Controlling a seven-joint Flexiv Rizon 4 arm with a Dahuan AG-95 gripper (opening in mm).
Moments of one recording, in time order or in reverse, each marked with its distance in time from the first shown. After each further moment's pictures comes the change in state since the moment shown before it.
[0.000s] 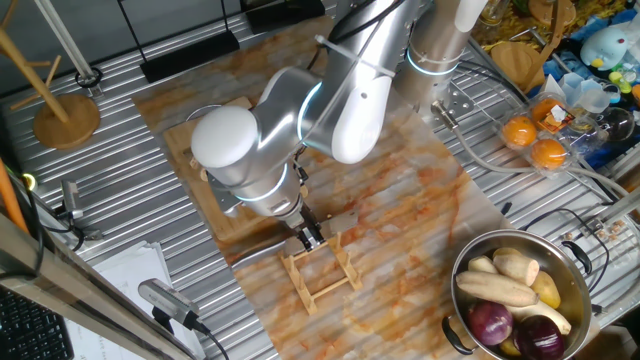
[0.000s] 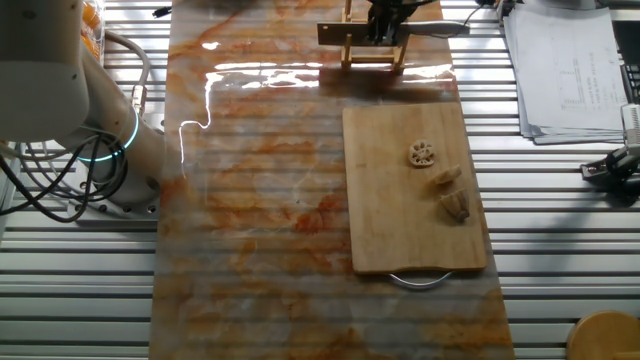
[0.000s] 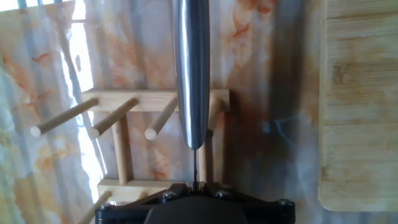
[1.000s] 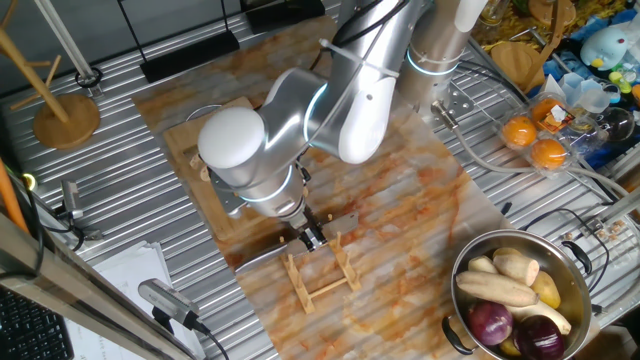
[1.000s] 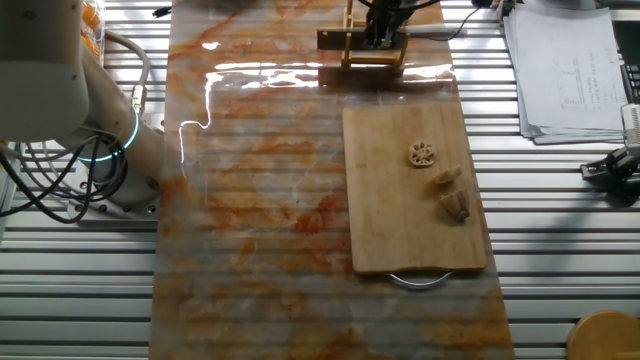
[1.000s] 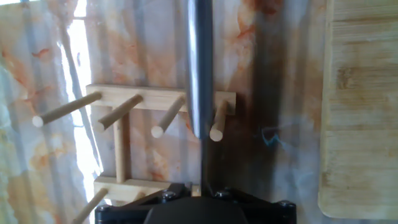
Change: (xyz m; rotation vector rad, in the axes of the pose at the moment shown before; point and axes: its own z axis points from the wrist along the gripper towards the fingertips) arm 0.000 0.000 0.004 0.018 -0.016 -0.030
